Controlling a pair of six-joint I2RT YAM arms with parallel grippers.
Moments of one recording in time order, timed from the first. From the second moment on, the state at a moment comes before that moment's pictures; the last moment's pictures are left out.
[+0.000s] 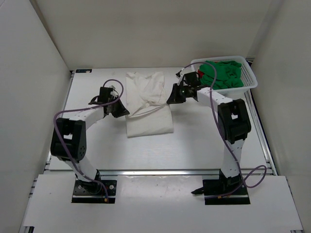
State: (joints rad) left arm -0.17 1.64 1.00 -0.22 0.26 -0.66; right arm 0.32 2.00 1.46 -0.27 -0.54 0.37
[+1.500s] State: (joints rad) left arm -0.38 1.56 0.56 0.25 0.25 -0.75; right arm 0.48 2.29 1.63 -0.08 -0.61 0.45
